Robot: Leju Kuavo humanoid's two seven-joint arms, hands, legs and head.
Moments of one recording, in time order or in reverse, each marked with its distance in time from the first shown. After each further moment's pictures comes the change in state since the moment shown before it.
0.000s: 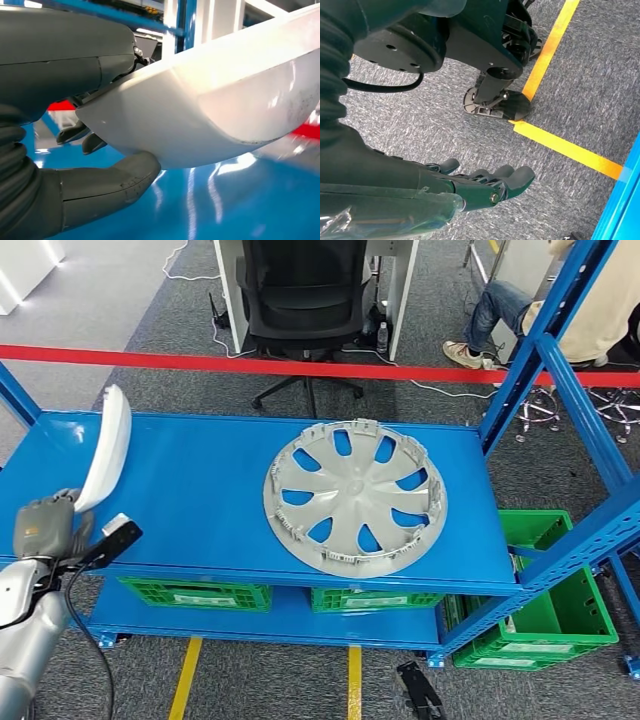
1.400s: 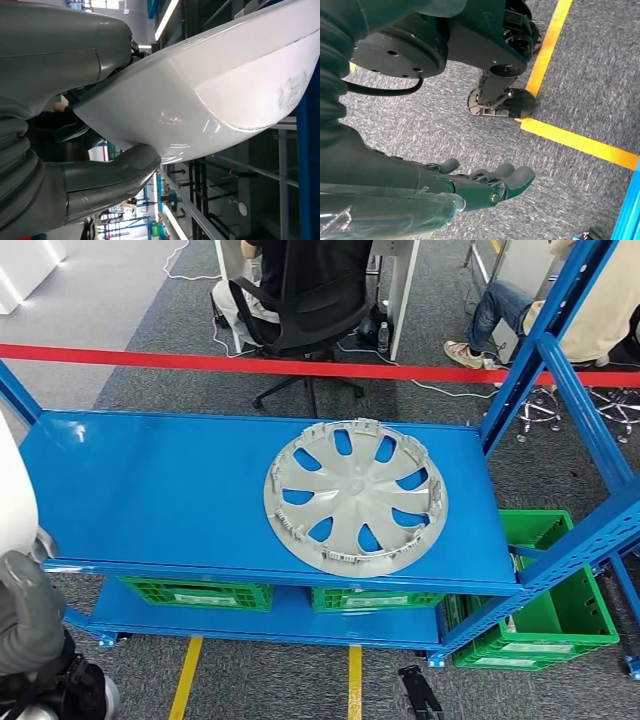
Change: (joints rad) left arm 0.627 -0.357 -0.167 -1.322 1.066 -0.451 -0.440; right arm 0.008 0.040 -0.072 -0.020 -0.004 -0.050 0.023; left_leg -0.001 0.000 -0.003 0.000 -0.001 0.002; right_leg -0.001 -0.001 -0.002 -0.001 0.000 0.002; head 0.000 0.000
